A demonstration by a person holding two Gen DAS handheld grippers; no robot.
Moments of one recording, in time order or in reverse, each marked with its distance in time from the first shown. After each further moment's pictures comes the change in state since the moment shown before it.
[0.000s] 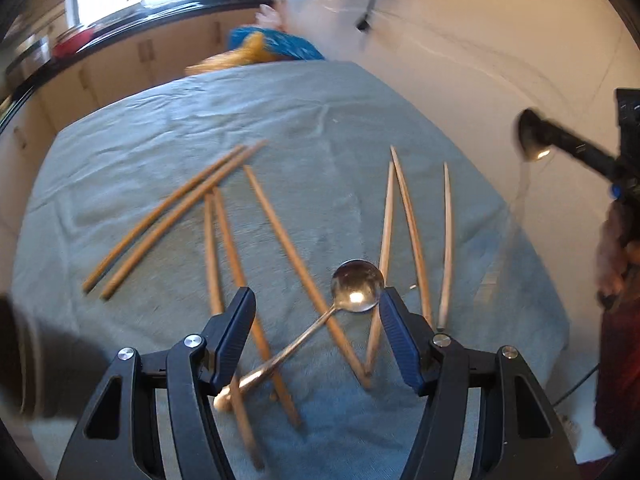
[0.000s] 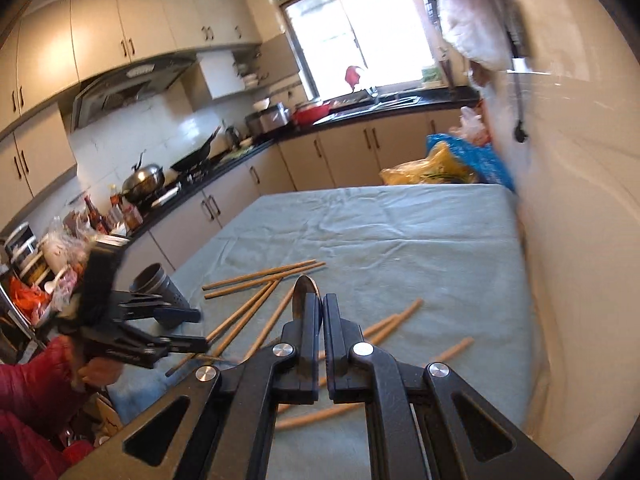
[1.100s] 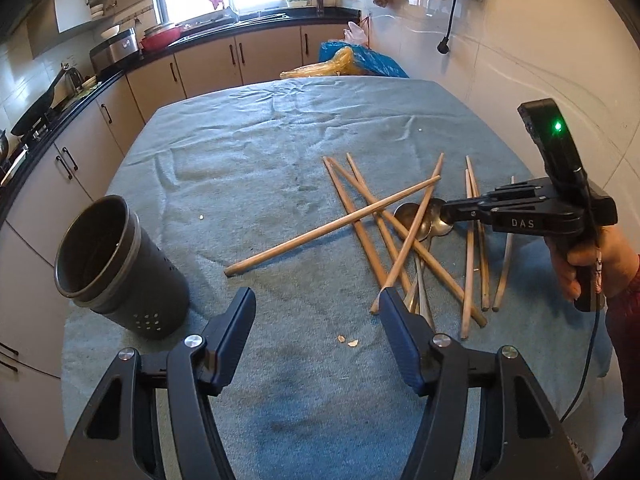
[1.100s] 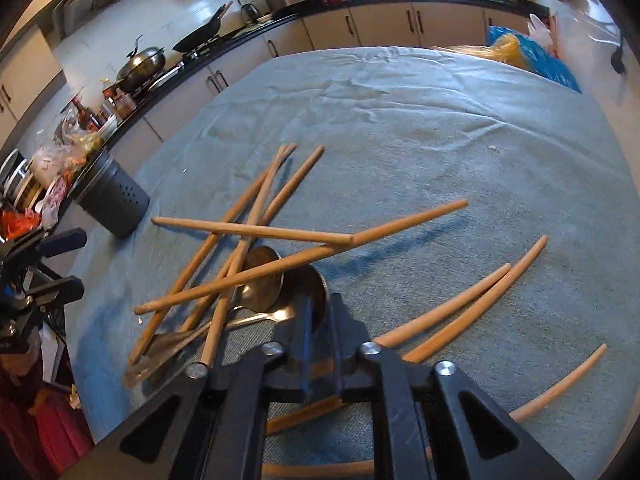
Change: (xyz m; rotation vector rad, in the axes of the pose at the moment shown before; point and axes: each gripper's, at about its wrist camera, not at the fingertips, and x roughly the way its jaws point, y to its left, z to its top) left arm -0.045 0.009 -0.051 -0.172 -0.079 0.294; right arm 0.190 0.008 -0.037 -0.097 0.467 0.082
